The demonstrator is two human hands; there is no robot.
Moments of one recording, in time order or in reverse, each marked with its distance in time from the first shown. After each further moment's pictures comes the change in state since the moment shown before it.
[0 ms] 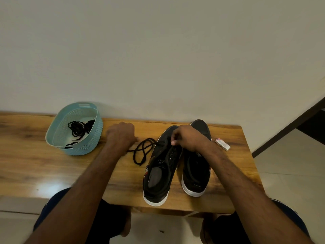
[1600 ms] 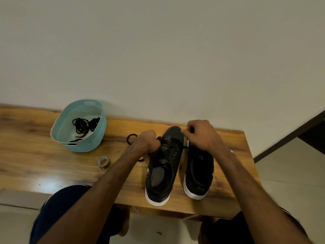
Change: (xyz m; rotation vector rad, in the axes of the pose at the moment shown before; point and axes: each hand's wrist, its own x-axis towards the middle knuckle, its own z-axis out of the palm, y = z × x) left_hand 0.003 0.044 0.024 -0.686 -0.251 0.062; right_hand -0.027 -0.016 -0.026 0.174 0.348 0.099
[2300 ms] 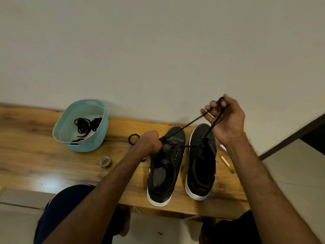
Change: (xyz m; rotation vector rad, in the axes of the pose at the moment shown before) left_hand -0.008 0.006 -0.003 0.137 0.028 0.033; right_hand -0.003 -0.006 -0.049 1.647 0.176 0.045
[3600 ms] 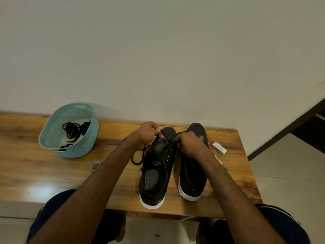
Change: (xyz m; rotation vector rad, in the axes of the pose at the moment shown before) left_hand 0.025 0.014 -0.003 -0.715 -0.013 0.163; right_hand 0.013 0.085 -0.036 -2.012 -0.394 0.247
